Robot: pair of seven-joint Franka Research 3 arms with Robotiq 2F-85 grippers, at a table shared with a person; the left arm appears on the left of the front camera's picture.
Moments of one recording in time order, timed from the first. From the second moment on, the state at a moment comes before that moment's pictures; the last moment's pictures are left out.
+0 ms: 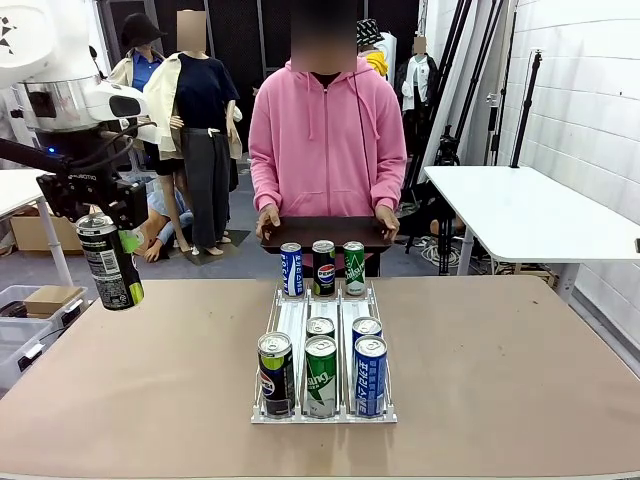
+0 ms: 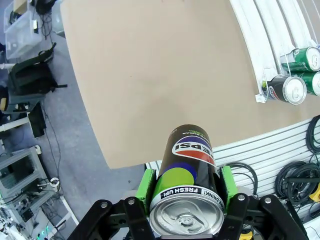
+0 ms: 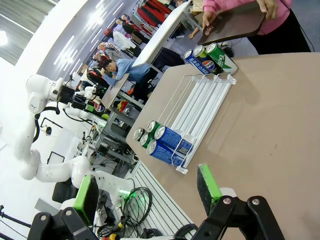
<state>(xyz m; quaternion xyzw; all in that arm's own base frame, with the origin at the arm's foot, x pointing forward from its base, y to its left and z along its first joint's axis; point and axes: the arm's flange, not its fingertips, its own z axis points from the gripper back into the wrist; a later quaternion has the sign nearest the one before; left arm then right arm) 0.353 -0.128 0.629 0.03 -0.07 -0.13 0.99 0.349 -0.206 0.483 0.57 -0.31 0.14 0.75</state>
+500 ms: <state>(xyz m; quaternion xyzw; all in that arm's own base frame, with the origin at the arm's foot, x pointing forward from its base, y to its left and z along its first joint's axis) 0.353 -0.128 0.629 0.03 -0.07 -0.13 0.99 0.349 -0.206 0.483 0.57 -0.31 0.14 0.75</state>
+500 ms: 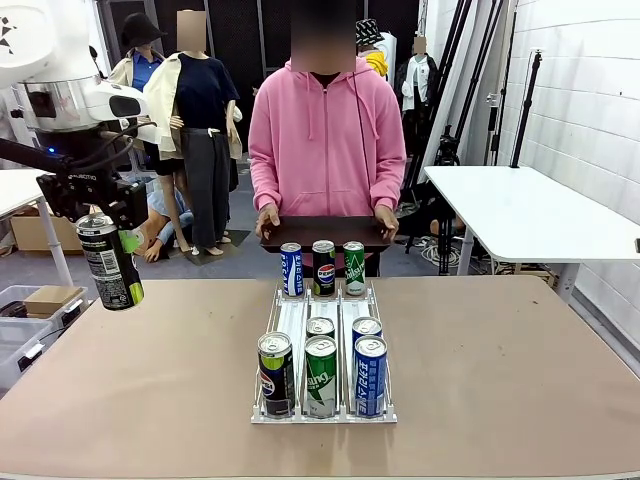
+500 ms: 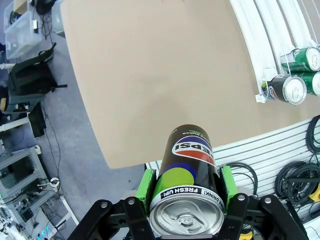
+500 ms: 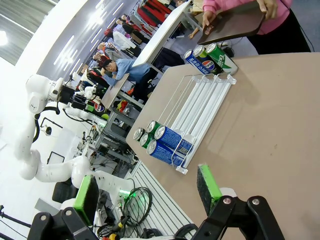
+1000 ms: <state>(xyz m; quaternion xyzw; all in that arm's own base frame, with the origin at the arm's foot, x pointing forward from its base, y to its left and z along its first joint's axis) 0.353 -0.128 0.629 0.03 -0.07 -0.13 0.99 0.349 -0.206 0.483 0.57 -0.31 0.14 0.75</state>
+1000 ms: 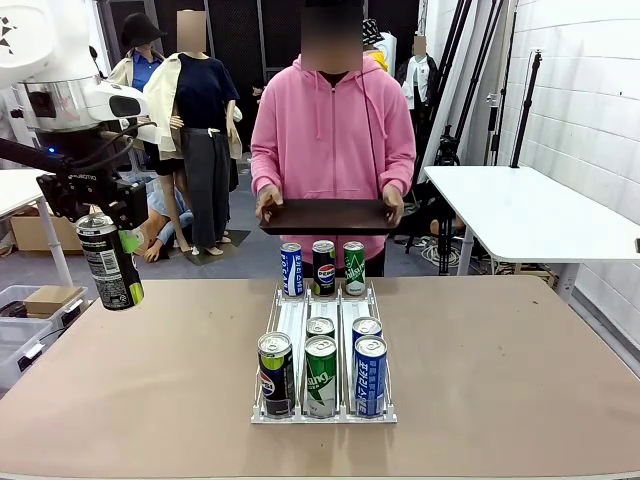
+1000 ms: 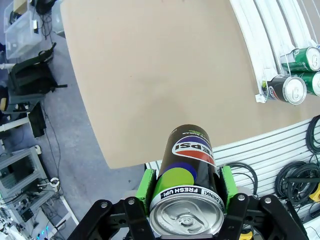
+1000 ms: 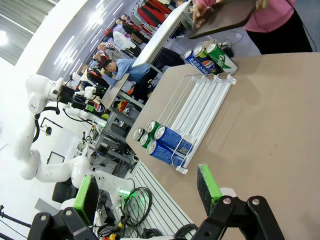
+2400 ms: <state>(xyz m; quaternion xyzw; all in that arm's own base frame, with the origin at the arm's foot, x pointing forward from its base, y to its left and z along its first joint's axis) 0.353 -0.128 0.629 0.03 -0.07 -0.13 0.99 0.349 -0.206 0.483 0.57 -0.31 0.14 0.75</state>
